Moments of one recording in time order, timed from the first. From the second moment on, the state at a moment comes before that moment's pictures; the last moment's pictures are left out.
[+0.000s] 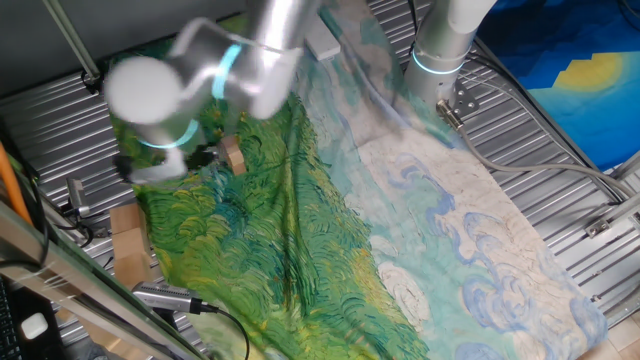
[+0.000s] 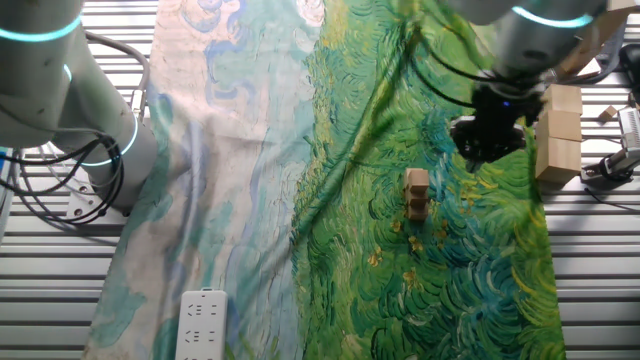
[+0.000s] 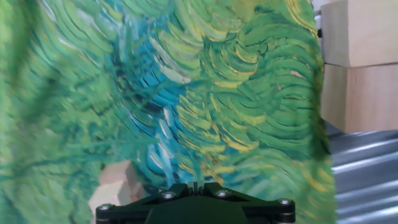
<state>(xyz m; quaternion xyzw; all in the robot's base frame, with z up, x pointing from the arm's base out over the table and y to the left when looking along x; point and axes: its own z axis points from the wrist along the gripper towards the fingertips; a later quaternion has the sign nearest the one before) 0.627 -0.025 0.079 0.63 -0.76 0.13 0.09</state>
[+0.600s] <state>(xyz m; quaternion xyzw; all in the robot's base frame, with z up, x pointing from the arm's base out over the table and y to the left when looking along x) 0.628 -0.029 0.081 0.68 -0.72 0.18 0.01</state>
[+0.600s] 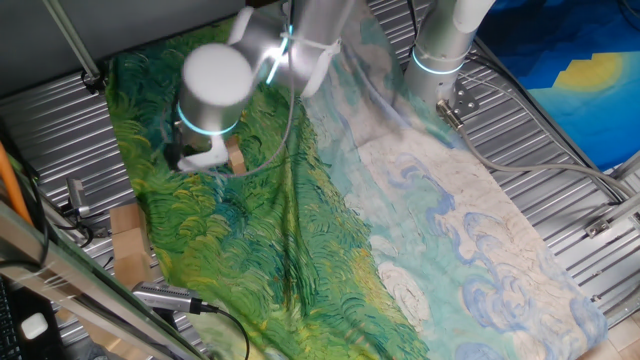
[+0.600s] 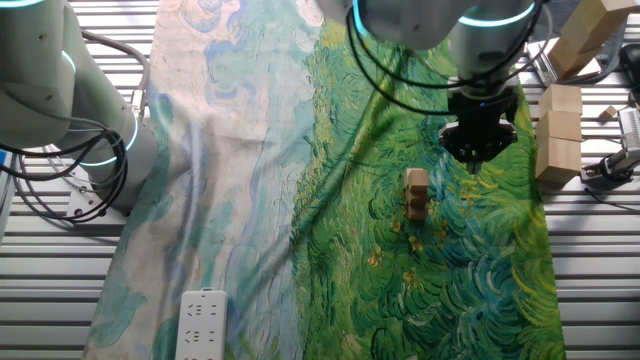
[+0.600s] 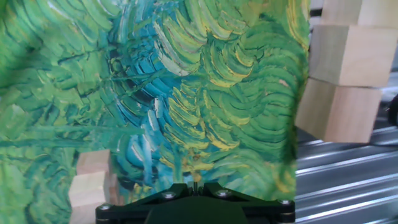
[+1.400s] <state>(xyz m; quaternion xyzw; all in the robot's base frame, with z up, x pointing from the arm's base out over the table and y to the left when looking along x) 0.629 -0.031 0.081 0.67 -0.74 0.07 0.02</state>
